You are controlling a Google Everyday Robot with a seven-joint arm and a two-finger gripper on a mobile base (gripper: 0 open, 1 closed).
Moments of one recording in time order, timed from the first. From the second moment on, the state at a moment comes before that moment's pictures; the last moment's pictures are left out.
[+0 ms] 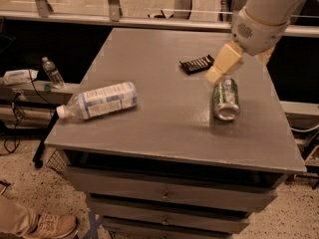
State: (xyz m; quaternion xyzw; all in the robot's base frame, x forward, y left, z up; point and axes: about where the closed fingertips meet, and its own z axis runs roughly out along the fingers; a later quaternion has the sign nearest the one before) arm 0.556 -0.190 0.920 -0.26 0.96 0.02 0.08
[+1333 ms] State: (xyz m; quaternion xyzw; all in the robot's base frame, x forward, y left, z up) arm 0.592 -0.194 0.847 -0.04 1.00 0.01 -0.01
